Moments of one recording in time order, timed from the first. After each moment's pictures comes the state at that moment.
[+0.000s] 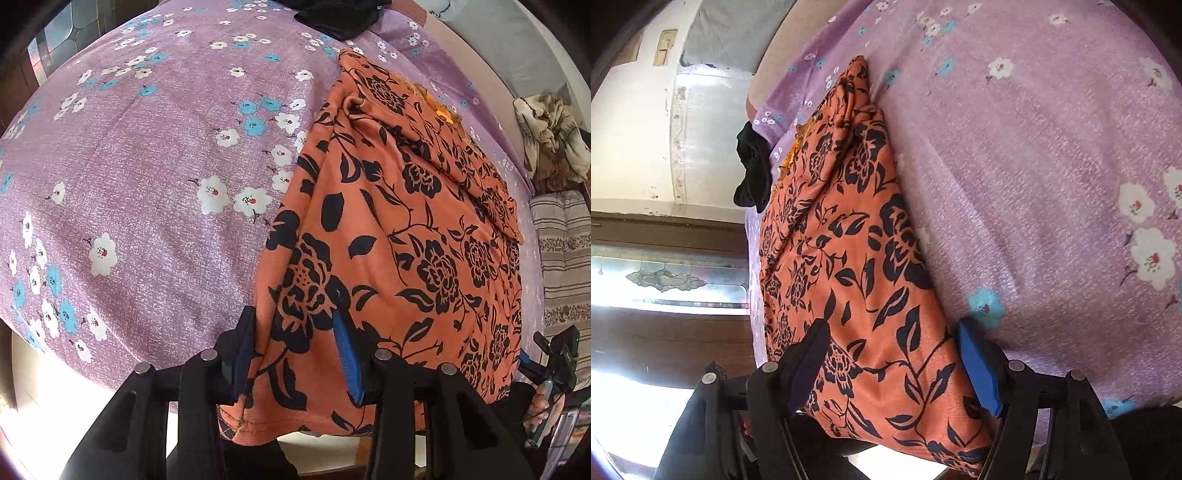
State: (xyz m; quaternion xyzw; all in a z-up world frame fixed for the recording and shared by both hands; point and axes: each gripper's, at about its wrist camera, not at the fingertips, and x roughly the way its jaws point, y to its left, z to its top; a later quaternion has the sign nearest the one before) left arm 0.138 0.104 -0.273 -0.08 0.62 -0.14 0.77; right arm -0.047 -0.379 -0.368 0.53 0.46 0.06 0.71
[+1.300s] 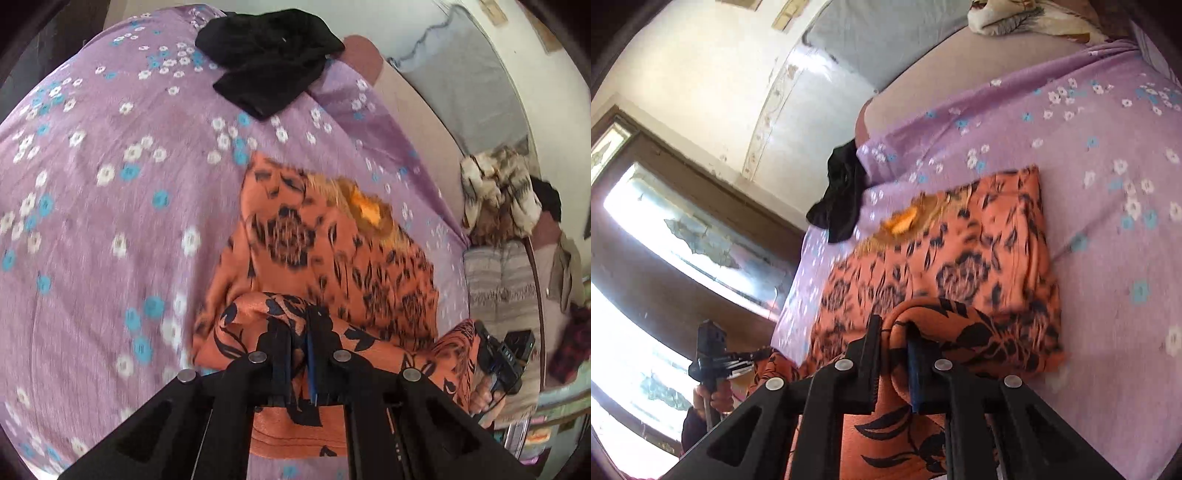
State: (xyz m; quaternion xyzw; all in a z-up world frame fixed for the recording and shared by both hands) left arm 0.324 0.044 -0.191 -0.17 0.57 -0.23 0.77; right arm 0.126 -0.410 -0.282 0.44 0.32 0.08 0.83
